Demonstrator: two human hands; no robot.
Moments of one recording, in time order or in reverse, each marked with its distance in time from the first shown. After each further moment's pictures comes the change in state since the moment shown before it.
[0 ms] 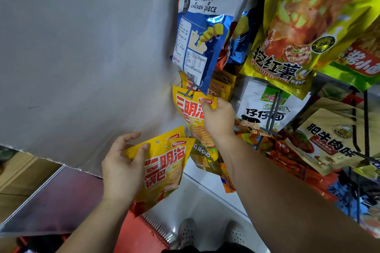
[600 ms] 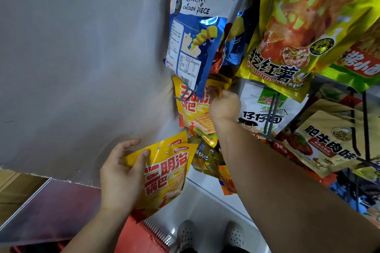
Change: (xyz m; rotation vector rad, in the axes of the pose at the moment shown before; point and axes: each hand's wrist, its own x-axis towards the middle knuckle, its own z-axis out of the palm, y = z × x) left_hand 0.002 -0.003 0.010 -0.053 -0.056 0.006; right_hand 0.050 -0.002 -0.009 -0.073 0.177 0.127
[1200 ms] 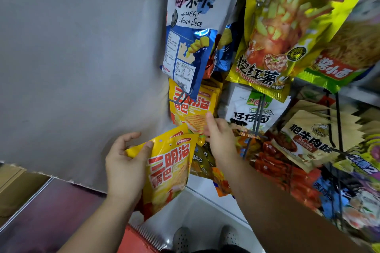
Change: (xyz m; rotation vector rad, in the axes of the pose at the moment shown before) left_hand 0.006 0.017 0.011 -0.260 0.002 -0.036; right_hand -0.083 0.030 -0.039 0.238 -0.269 0.106
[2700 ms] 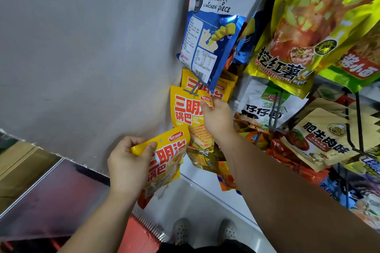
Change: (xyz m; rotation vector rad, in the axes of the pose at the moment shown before) left_hand 0.000 -0.021 -0.026 0.220 0.052 -0.096; right_hand 0.020 -0.033 0.036 -0.282 -0.037 -0.191
